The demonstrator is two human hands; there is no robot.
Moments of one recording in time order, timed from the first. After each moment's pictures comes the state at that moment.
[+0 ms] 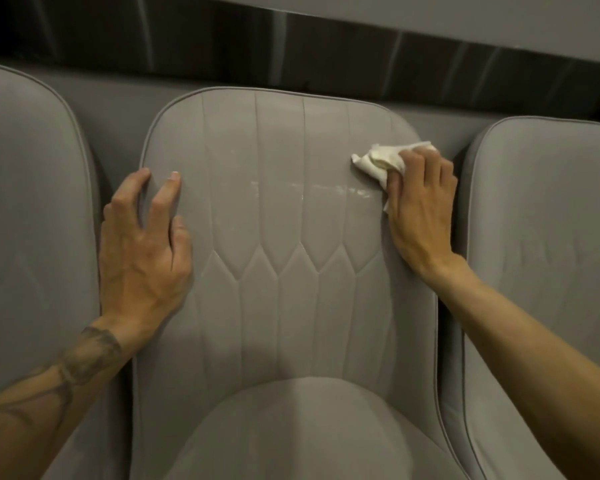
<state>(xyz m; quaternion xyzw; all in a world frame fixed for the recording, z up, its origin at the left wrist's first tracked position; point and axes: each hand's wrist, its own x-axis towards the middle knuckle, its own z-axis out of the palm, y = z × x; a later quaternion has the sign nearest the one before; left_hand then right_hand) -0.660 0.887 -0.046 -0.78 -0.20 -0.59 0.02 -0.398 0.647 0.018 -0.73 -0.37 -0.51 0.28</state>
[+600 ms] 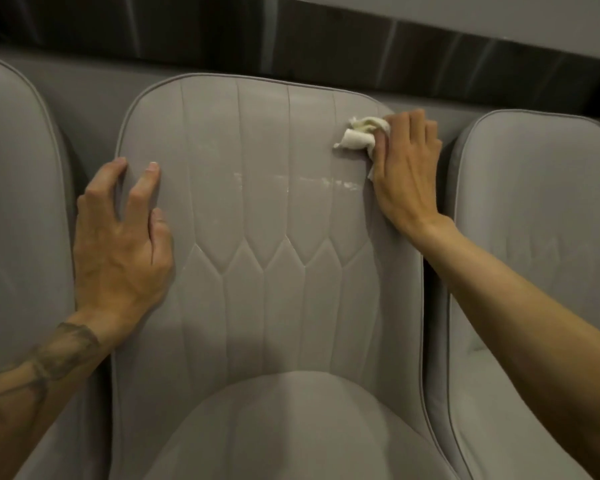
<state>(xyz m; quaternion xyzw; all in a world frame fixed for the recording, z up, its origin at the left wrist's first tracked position) -0.657 0.887 -0.047 -0.78 -0.19 -0.60 0.03 -0.390 0.660 0.054 -0.73 -0.38 -0.50 0.28</state>
